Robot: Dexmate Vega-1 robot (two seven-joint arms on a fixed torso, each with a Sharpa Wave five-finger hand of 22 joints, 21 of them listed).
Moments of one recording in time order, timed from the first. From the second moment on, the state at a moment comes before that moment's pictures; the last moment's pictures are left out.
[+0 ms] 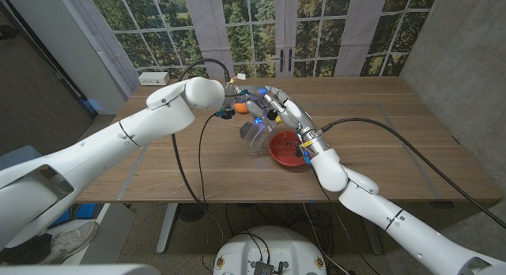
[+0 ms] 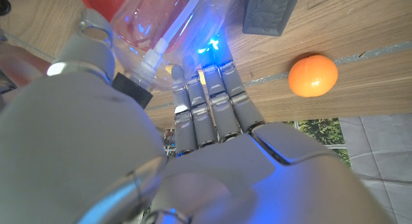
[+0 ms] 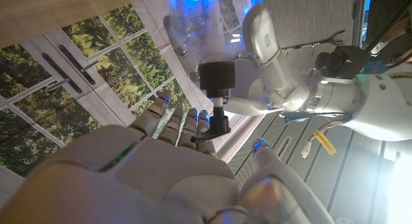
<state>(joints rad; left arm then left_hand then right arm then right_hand) 0.44 0.83 0.78 -2.12 0.18 0.52 -0.49 0.99 -0.20 0.40 -0.18 0.19 0.85 0.11 0.29 0.24 0.87 0.01 0.34 0.25 0.95 0.04 0.32 0.21 0.65 -0.06 0.82 0.20 -1.00 -0.56 -0.59 -1.77 -0.35 0.30 -0.45 0.07 0.09 0.45 0.06 0.19 0.20 0.02 0.19 0.18 0.17 -0.01 0.20 0.19 0.04 -0.02 0.22 0.27 0.22 0.02 0.20 0.17</state>
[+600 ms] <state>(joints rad) 0.45 0.84 0.78 -2.14 0.19 0.54 -0.49 0.99 -0.20 0.40 -0.18 0.19 0.85 0.10 0.28 0.24 0.87 0.01 0.33 0.25 0.95 0.04 0.31 0.21 0.64 -0.06 0.83 0.19 -1.02 -0.53 -0.53 -1.73 -0.29 0.41 -0.51 0.09 0.10 0.46 0.04 0.19 0.24 0.02 0.21 0.18 0.19 -0.01 0.20 0.19 0.07 -0.02 0.24 0.27 0.24 0.03 0.20 0.17</state>
